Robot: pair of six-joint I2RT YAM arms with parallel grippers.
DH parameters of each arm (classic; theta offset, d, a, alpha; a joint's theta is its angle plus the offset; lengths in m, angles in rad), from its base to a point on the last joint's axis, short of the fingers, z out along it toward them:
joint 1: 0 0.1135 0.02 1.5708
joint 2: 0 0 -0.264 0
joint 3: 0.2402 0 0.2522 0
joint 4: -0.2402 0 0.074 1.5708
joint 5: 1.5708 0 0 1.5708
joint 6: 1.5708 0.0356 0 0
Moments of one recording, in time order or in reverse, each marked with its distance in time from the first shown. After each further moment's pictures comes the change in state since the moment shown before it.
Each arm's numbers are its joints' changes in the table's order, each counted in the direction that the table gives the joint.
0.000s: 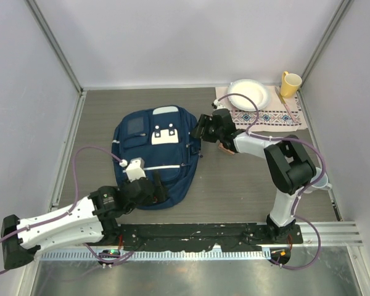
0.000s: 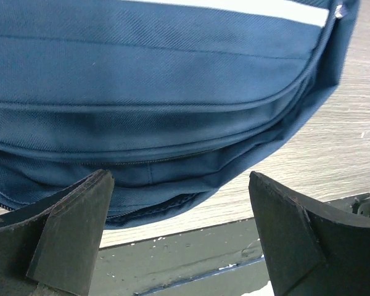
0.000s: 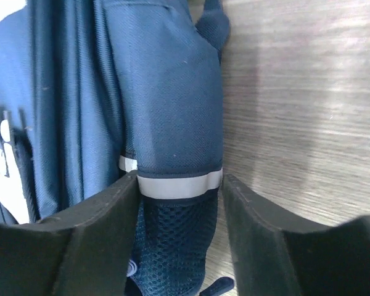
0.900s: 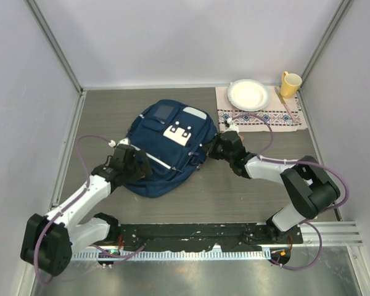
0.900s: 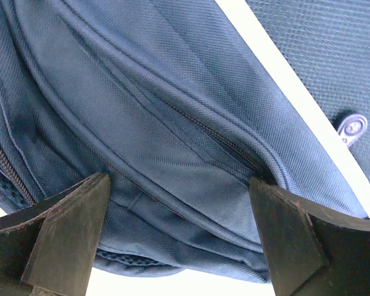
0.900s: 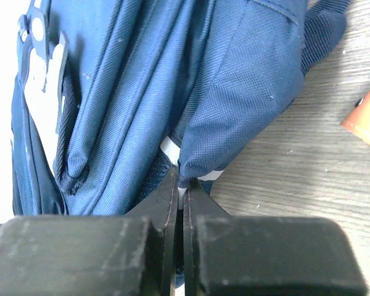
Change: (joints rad) left arm 0.685 -0.247 -0.034 0.257 0.372 0.380; right arm 0.069 0.254 -0.400 0.219 0.111 0.177
